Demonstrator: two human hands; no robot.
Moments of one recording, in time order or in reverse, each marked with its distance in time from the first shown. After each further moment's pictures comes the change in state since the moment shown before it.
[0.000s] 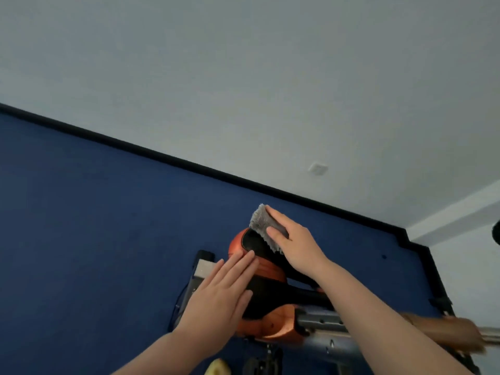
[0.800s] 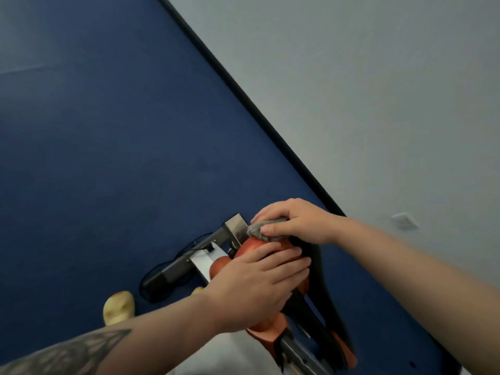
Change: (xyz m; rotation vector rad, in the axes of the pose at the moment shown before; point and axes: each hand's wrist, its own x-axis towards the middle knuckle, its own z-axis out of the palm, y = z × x) left_hand 0.020 0.050 0.035 0.246 0.158 -0.116; right_hand 0.091 -0.042 0.032 -0.517 -1.011 -0.515
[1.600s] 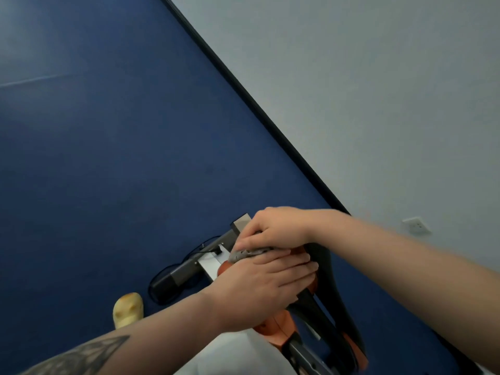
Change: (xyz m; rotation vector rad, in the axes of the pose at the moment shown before) left_hand -0.008 -0.003 -0.003 0.020 -0.003 0.059; right_hand 0.022 -0.053 0.011 -0.283 -0.303 -0.043
